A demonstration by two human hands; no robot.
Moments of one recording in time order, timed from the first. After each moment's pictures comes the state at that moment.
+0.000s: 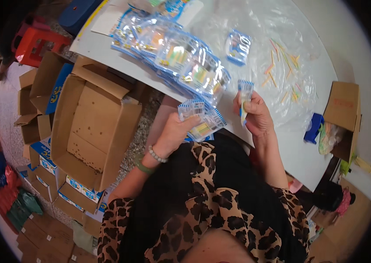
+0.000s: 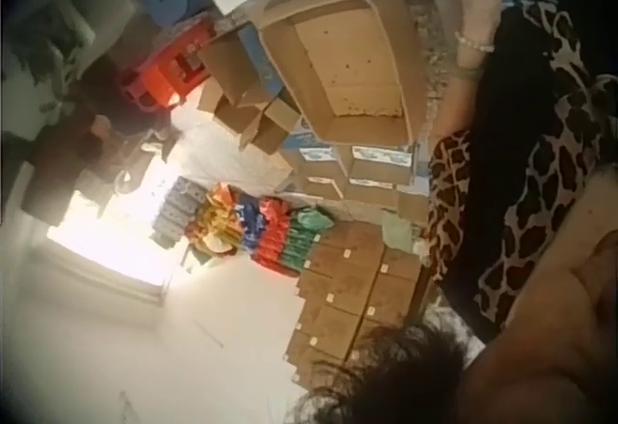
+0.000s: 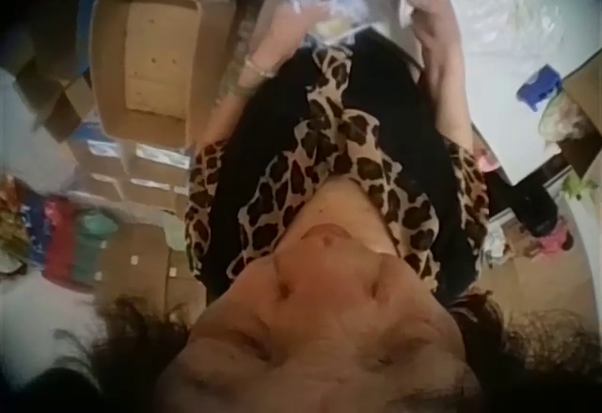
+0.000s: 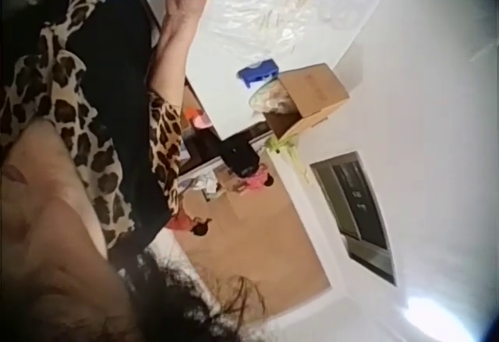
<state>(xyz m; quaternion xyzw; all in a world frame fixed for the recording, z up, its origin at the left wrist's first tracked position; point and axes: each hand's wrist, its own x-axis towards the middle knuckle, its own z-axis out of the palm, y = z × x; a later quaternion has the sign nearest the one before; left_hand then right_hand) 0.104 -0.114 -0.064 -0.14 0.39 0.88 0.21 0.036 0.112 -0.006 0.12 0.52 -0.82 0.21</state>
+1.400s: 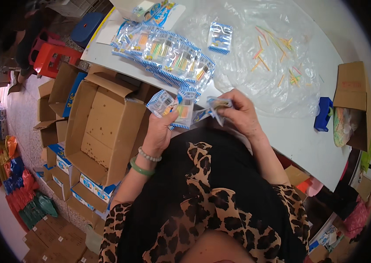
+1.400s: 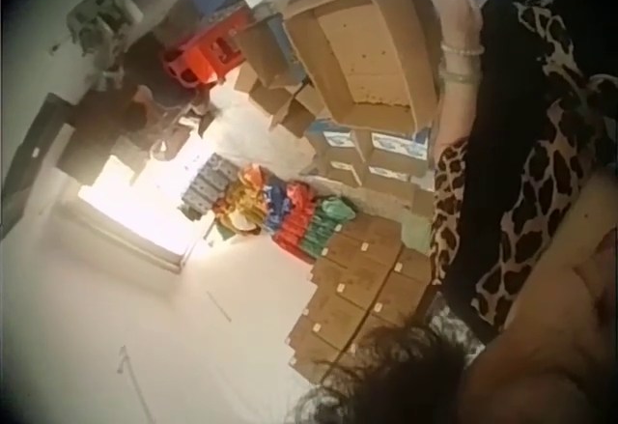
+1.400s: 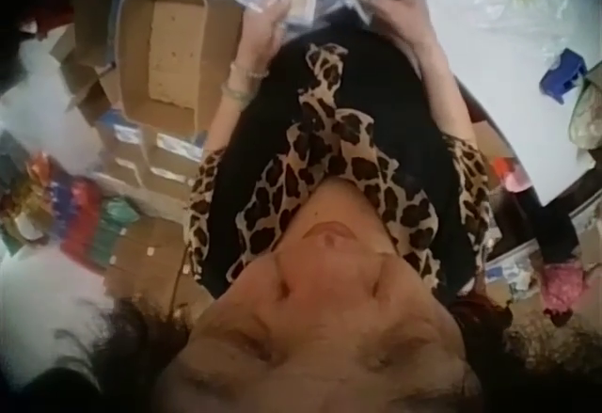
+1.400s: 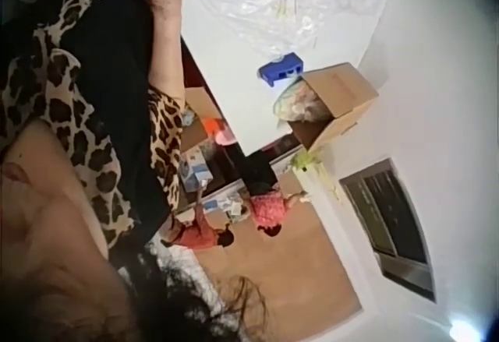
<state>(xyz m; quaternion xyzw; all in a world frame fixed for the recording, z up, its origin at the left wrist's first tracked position) 0.129 -0.111 -0.048 -0.16 0.38 0.90 0.13 0.089 0.122 -0.002 0.00 0.66 -0.72 0.23</state>
